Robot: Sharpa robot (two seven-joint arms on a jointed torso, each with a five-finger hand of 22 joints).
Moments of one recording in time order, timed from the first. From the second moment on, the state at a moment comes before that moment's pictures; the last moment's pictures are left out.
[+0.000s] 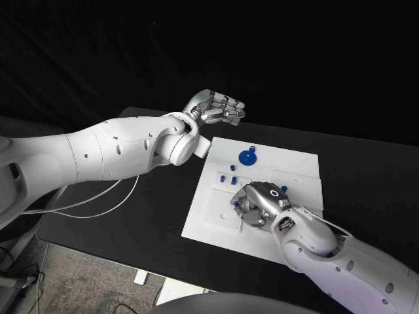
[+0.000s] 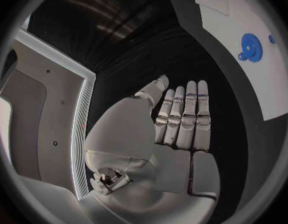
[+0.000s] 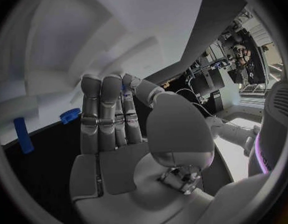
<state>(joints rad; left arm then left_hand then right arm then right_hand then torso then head) 1.30 -0.72 -0.10 1.31 -0.31 -0.40 0.35 1.37 -0.01 0.27 -0.14 0.17 1.01 0.16 0.08 0.06 1.07 0.15 0.06 0.06 1.13 0.13 0.06 0.07 0.07 0.99 0.10 0.13 0.30 0.78 -0.49 0.16 1.42 -1.91 -0.38 -0.17 1.26 -0.14 0.64 -0.21 0.19 1.24 0.09 0.06 0.07 1.31 0.04 0.06 0.06 1.45 -0.06 0.74 0.68 0.10 1.44 -0.09 0.44 1.31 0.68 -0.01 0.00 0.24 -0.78</state>
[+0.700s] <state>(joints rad) 1.30 -0.72 -0.10 1.31 -0.31 -0.40 0.35 1.37 -0.01 0.27 -0.14 0.17 1.01 0.16 0.08 0.06 1.07 0.15 0.06 0.06 1.13 0.13 0.06 0.07 0.07 0.99 0.10 0.13 0.30 0.77 -0.53 0.15 1.45 -1.84 -0.44 -0.16 1.29 -0.18 0.35 -0.14 0.24 1.12 0.11 0.06 0.06 1.09 0.10 0.06 0.06 1.44 -0.02 0.74 0.62 0.16 1.45 -0.03 0.25 1.25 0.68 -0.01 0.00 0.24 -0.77</state>
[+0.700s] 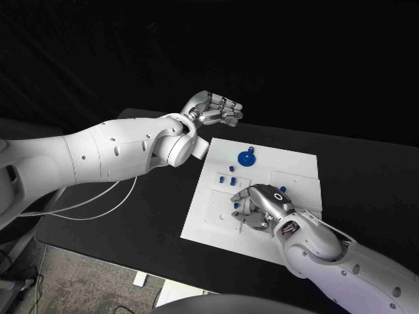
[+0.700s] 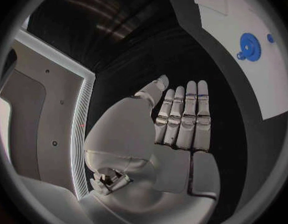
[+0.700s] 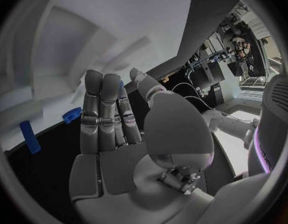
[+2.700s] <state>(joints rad) 1.30 -0.73 -0.10 1.31 -0.29 -0.40 0.35 1.37 -0.01 0.26 -0.13 0.17 1.01 0.16 0.08 0.06 1.07 0.15 0.06 0.06 1.13 0.13 0.06 0.07 0.07 0.99 0.10 0.11 0.31 0.87 -0.68 0.33 1.48 -1.75 0.01 -0.27 1.32 -0.15 0.28 -0.10 0.21 1.04 0.10 0.06 0.06 1.11 0.09 0.06 0.06 1.44 -0.02 0.80 0.61 0.15 1.47 -0.03 0.30 1.31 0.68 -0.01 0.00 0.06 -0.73</state>
